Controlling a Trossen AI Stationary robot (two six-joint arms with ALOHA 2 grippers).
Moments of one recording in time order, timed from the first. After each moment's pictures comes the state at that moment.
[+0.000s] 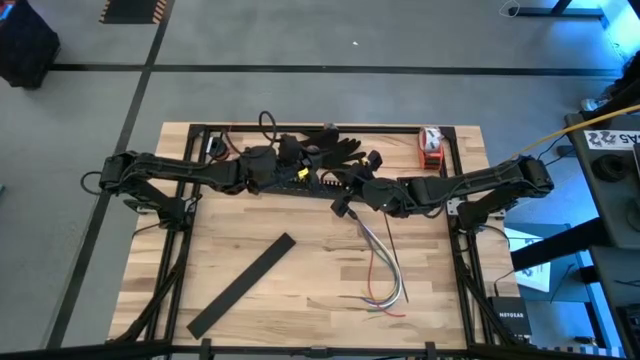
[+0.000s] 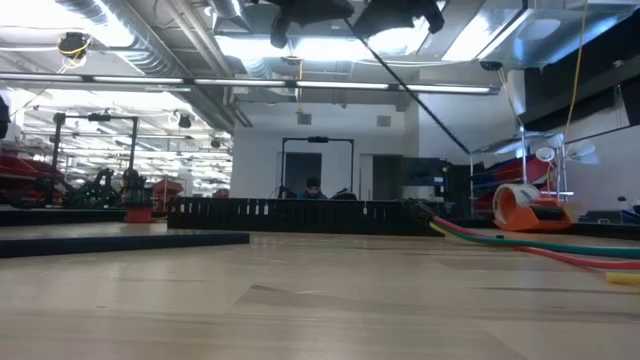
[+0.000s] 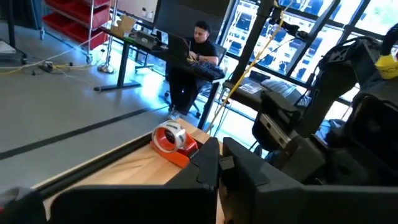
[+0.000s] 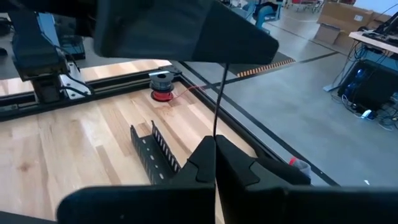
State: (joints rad) left arm 0.05 1.46 1.10 0.34 -0.44 -0.34; right arm 0.15 1.44 1.13 -0.11 0.76 0.18
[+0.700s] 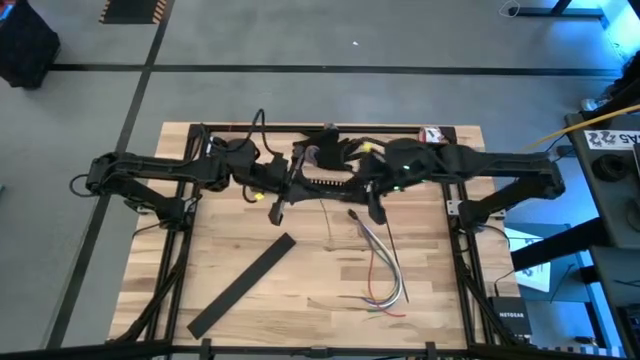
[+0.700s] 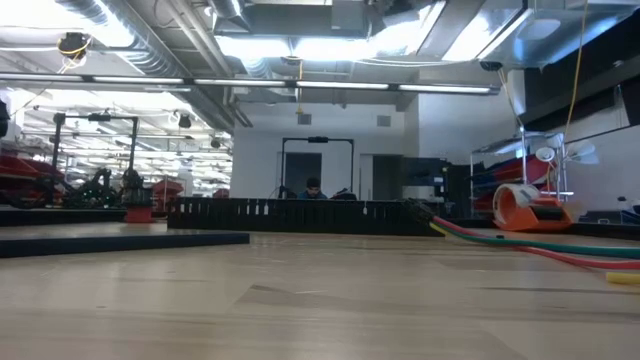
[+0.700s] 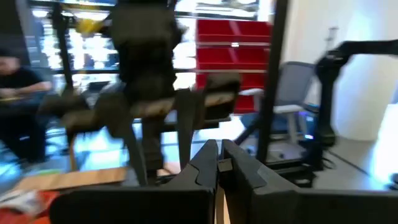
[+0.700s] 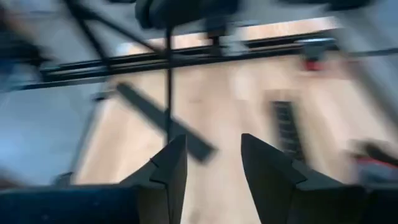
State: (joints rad) left arm 0.05 1.33 1.10 0.32 0.32 -0.01; right arm 0.00 1.34 1.37 -0.53 -0.18 0.13
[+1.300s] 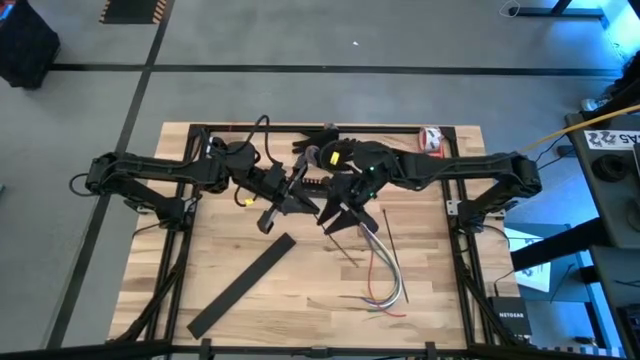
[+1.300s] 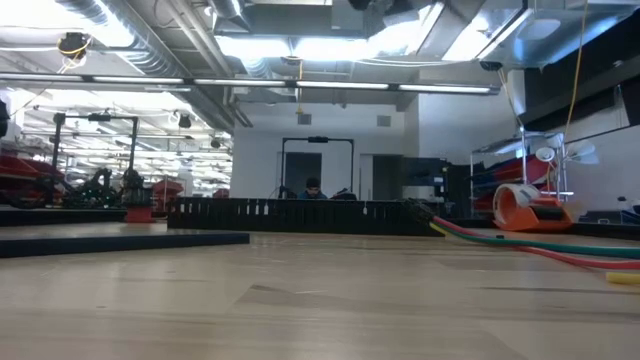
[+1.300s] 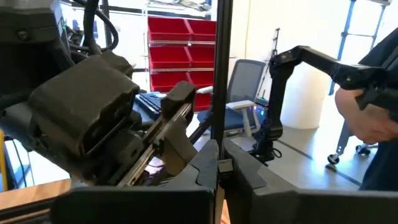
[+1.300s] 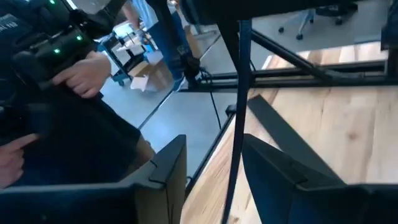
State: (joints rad) left arm 0.03 1.33 1.10 0.32 0.47 -0.03; right arm -0.05 1.52 1.29 -0.08 -0.80 0.24
